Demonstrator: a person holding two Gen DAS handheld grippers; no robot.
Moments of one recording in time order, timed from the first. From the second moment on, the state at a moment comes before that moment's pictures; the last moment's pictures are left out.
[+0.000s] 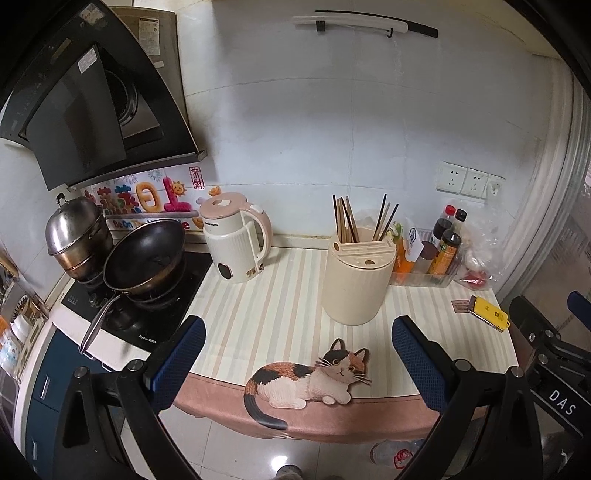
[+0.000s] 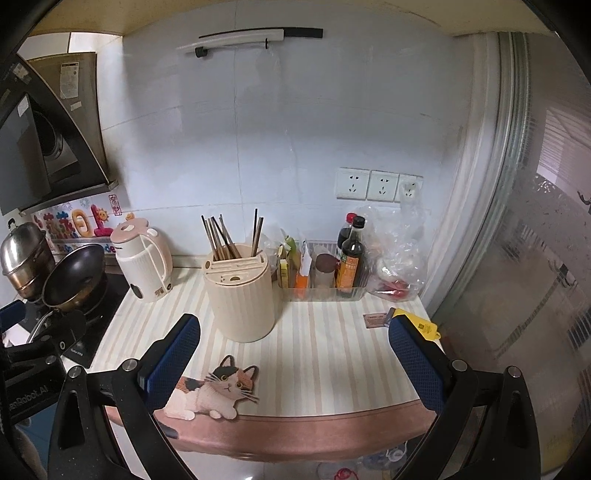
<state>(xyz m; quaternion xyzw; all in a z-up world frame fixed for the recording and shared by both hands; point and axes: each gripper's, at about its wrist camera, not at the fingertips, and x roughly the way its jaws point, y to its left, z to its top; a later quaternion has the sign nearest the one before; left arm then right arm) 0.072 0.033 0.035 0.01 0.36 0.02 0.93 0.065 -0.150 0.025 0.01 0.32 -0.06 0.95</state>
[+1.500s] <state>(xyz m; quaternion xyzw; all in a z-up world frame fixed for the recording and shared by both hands) 0.083 0.047 0.031 0.01 0.36 0.02 0.93 0.081 -0.135 0.020 0.00 0.32 -0.06 0.94</state>
